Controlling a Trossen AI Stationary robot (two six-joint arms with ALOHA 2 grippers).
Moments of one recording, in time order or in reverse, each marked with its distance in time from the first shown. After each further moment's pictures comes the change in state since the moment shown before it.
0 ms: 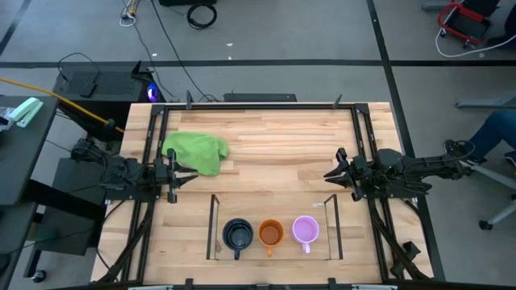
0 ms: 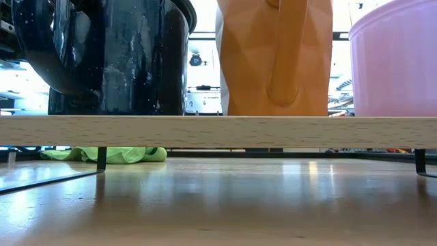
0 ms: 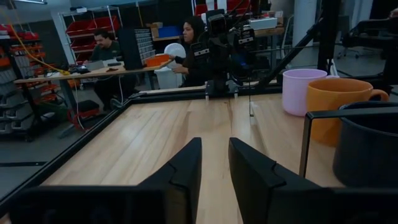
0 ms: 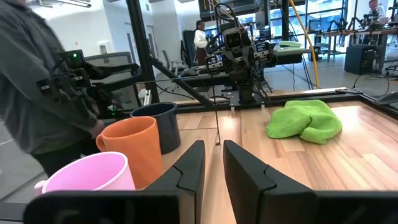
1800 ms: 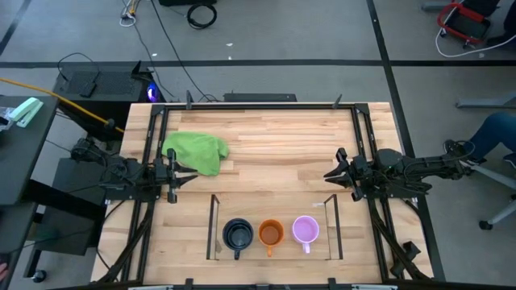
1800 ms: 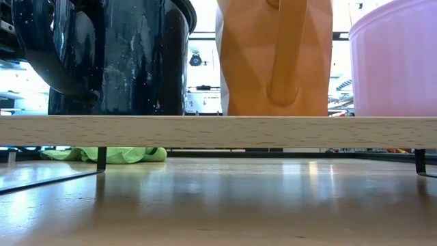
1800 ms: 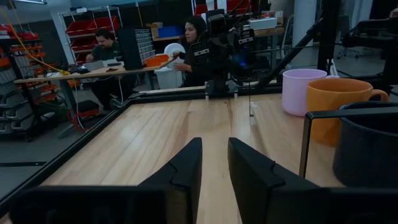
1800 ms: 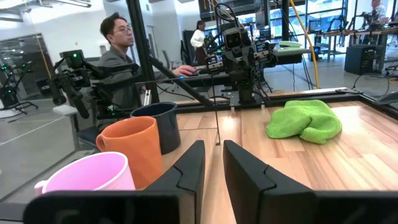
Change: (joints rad) left arm 0.000 0.000 0.000 0.000 0.000 0.000; right arm 0.000 0.000 0.000 0.000 0.000 0.000
